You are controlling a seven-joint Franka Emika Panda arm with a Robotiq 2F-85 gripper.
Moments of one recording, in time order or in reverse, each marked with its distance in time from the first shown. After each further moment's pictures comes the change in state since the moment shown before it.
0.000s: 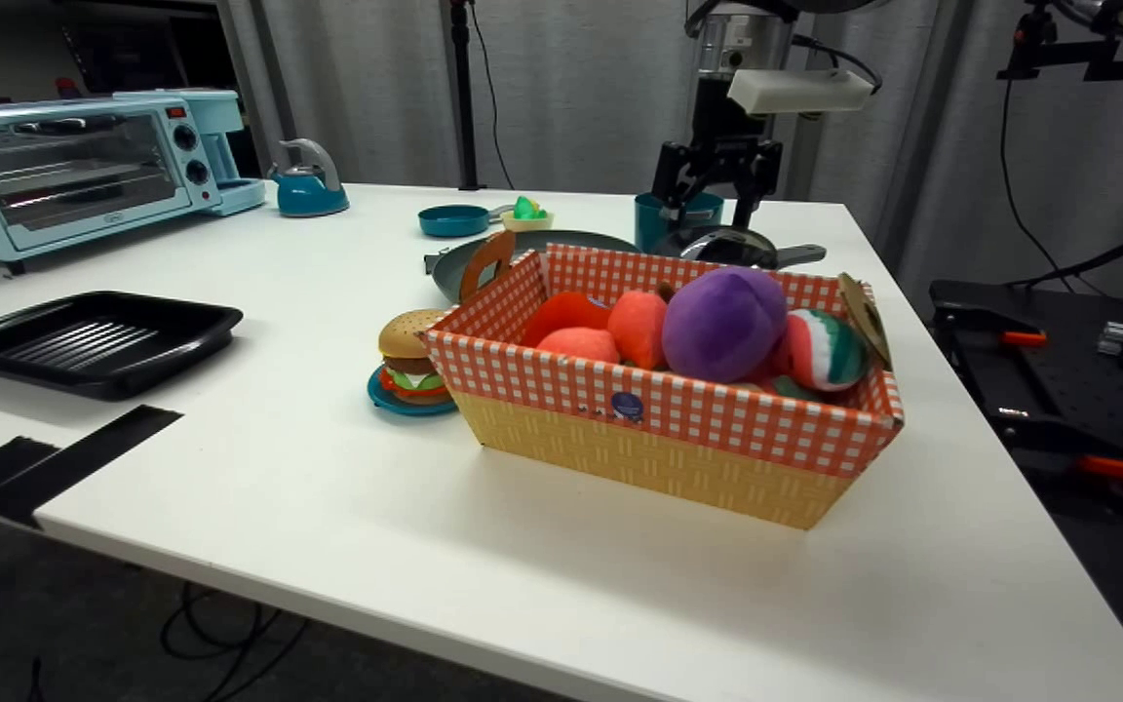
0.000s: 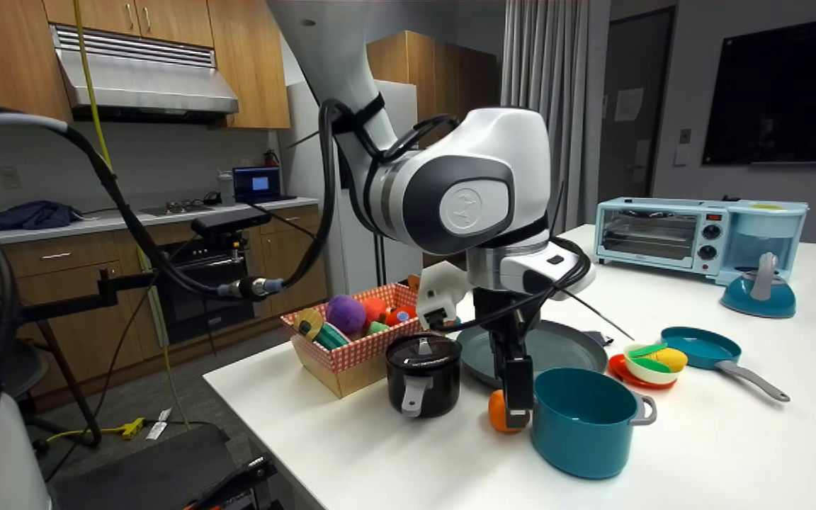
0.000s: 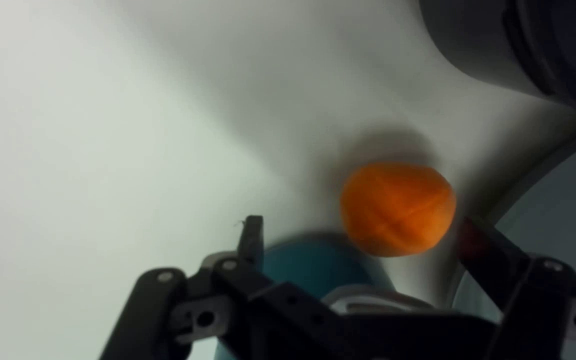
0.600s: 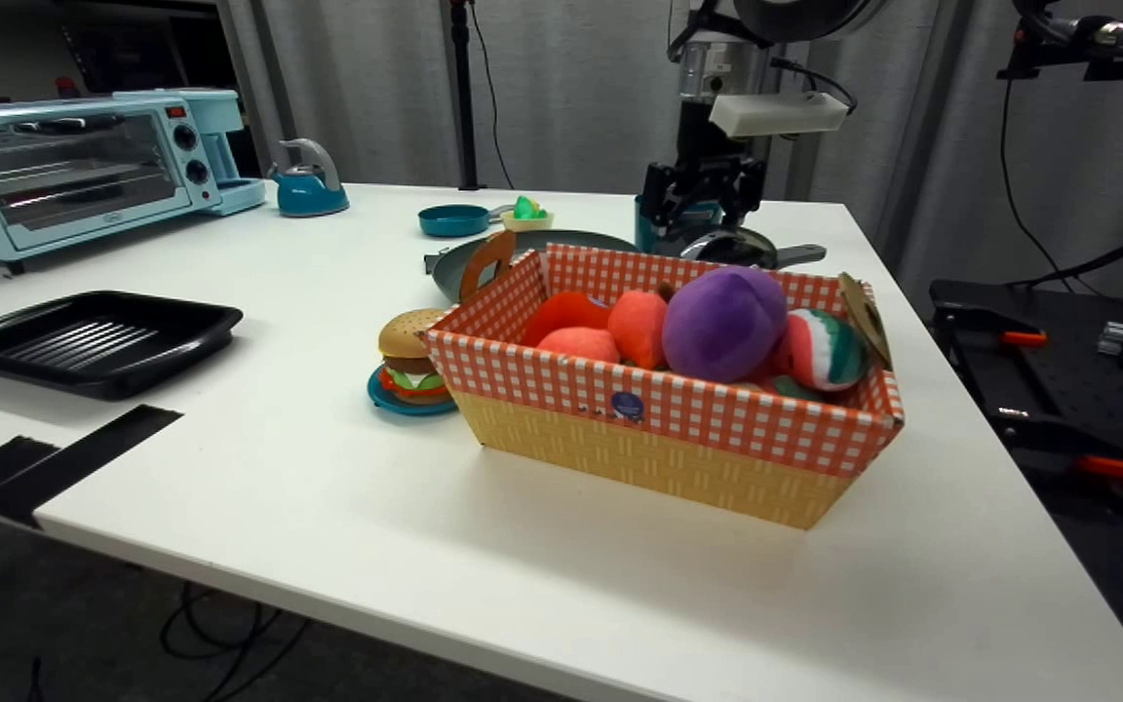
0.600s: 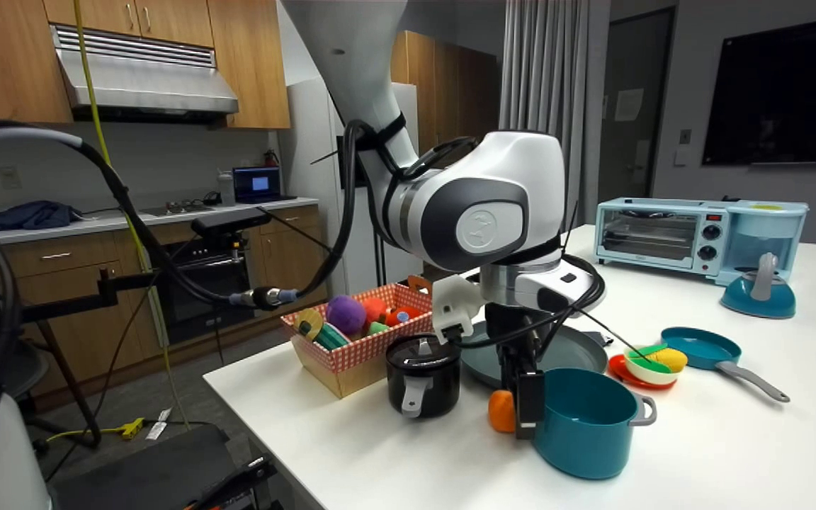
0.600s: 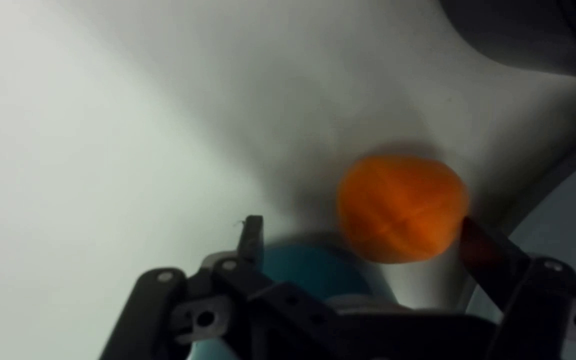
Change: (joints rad) arm 0.000 0.092 0.000 0.068 0.041 0.000 -0.057
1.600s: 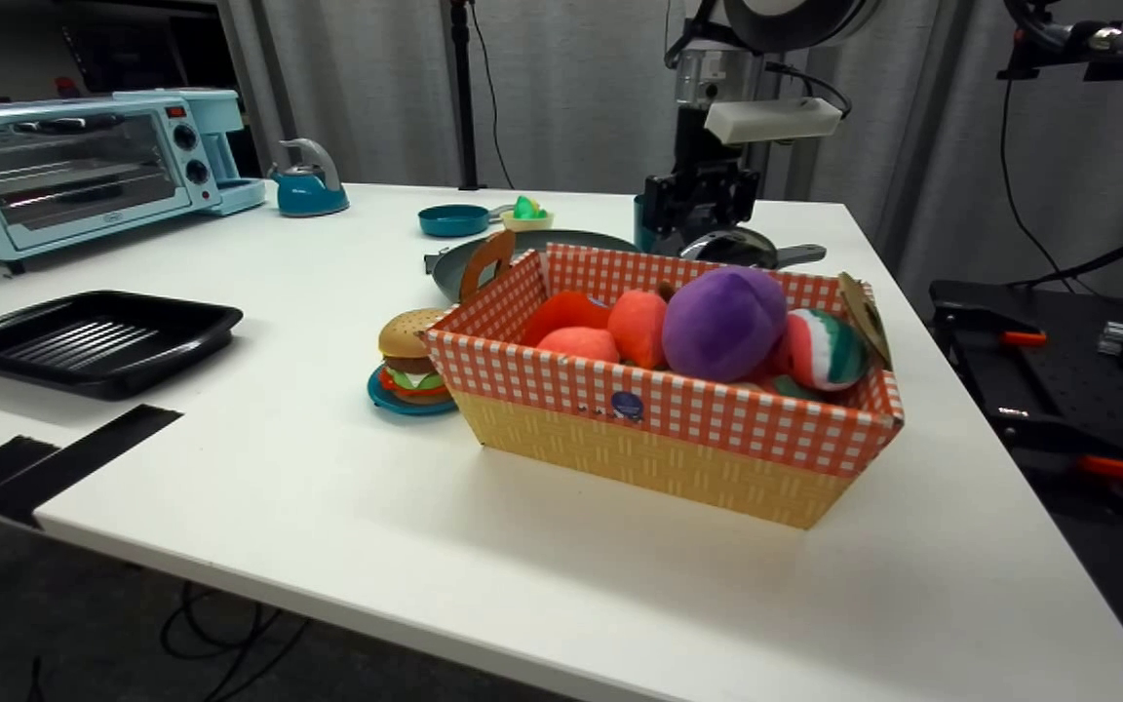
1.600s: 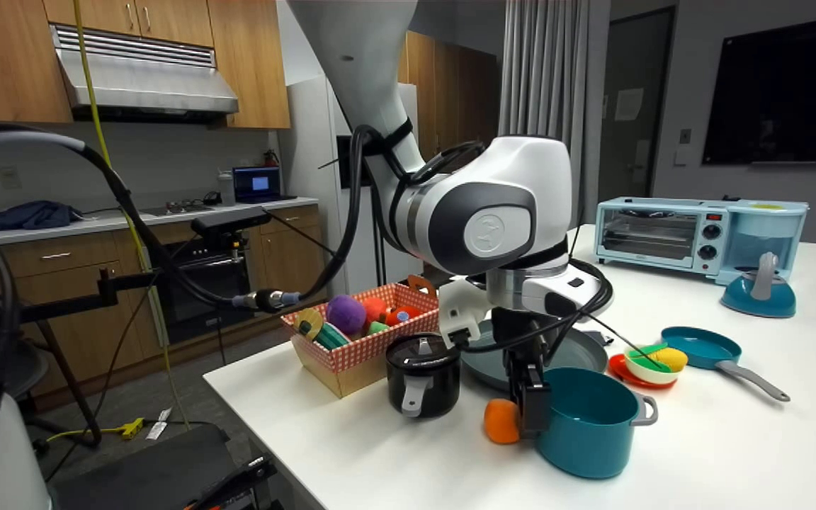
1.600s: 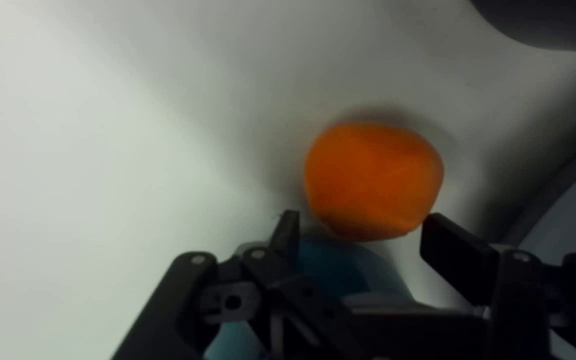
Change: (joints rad) arm 0.021 0.025 -0.032 0.020 -0.003 -0.004 0.004
